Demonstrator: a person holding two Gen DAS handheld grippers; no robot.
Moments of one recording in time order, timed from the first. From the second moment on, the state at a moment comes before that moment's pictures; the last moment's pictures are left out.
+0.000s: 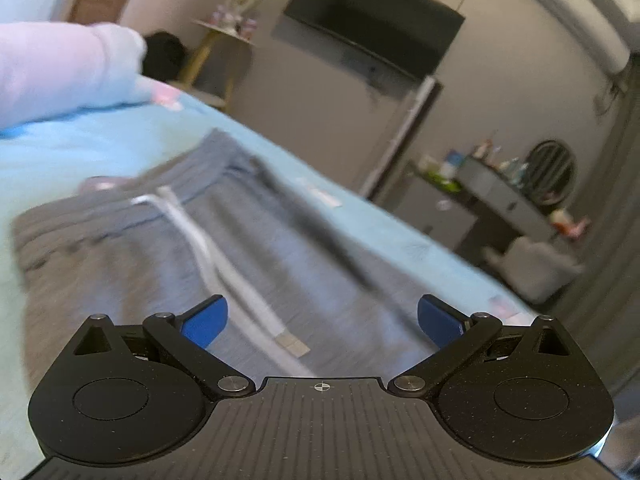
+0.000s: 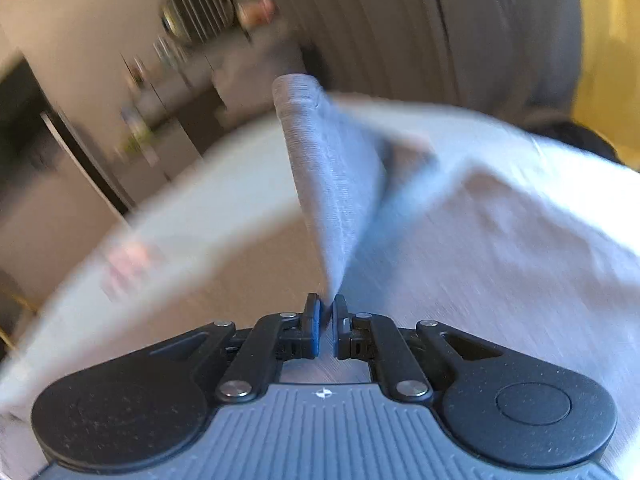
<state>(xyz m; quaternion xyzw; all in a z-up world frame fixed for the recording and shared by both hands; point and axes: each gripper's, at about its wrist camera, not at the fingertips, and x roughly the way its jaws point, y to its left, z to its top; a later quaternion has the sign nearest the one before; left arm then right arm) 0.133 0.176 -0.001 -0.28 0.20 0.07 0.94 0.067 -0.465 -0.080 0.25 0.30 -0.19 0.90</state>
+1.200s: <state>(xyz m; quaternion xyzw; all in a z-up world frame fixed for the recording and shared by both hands) 0.127 0.197 0.028 -0.41 0.27 -0.09 0.87 0.005 -0.547 -0.021 0.34 0.17 -0.15 0.91</state>
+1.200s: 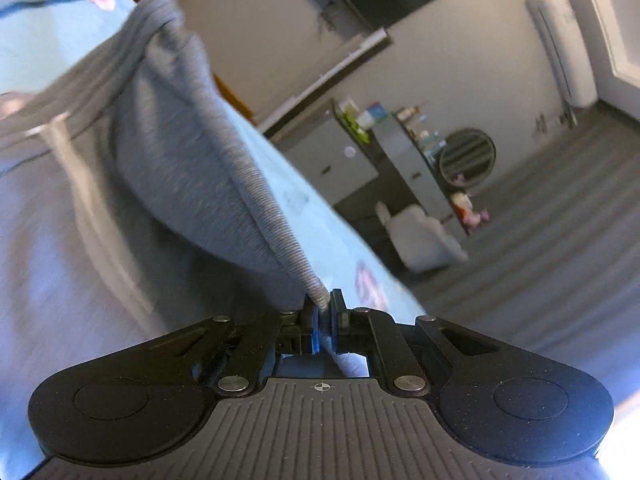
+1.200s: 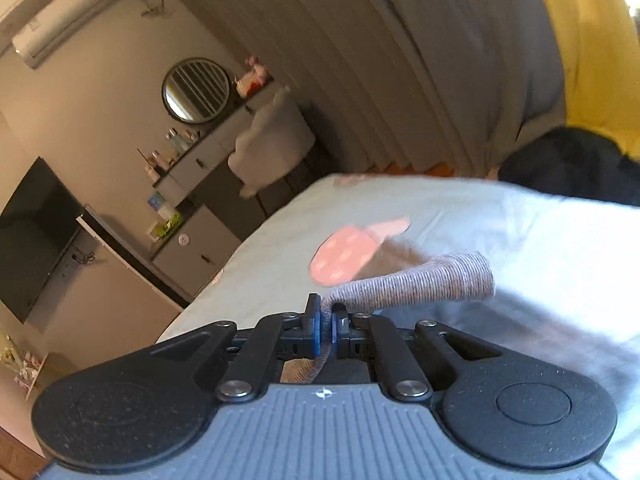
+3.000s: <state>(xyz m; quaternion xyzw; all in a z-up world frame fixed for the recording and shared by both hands) 0.040 0.135 0.031 -0.20 0.31 0.06 0.93 -0.086 -0.623 -0.125 0.51 0.19 -0.22 0.81</state>
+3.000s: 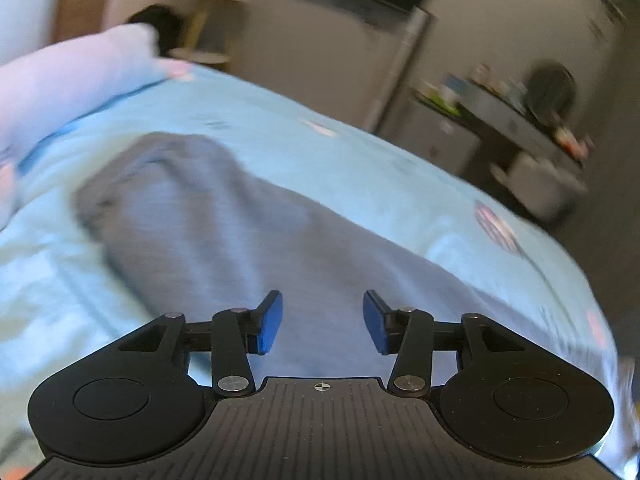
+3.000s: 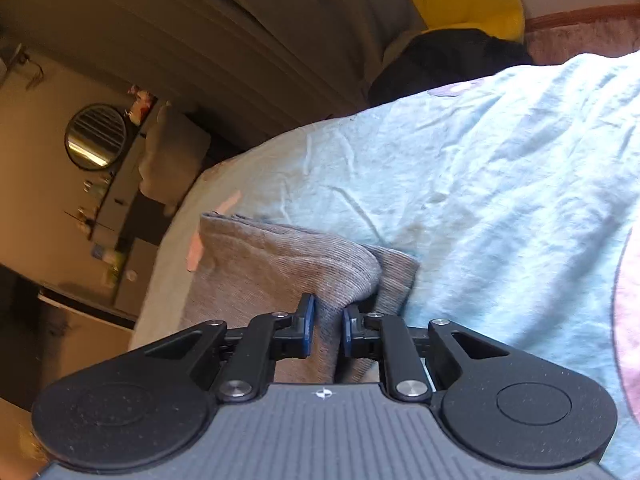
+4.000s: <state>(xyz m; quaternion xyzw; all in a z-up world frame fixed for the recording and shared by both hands) 0.066 0.032 -0.044 -0.15 0.37 -0.05 0.91 -0.109 -0.638 -0.156 0.59 0.16 -0.19 0.77</state>
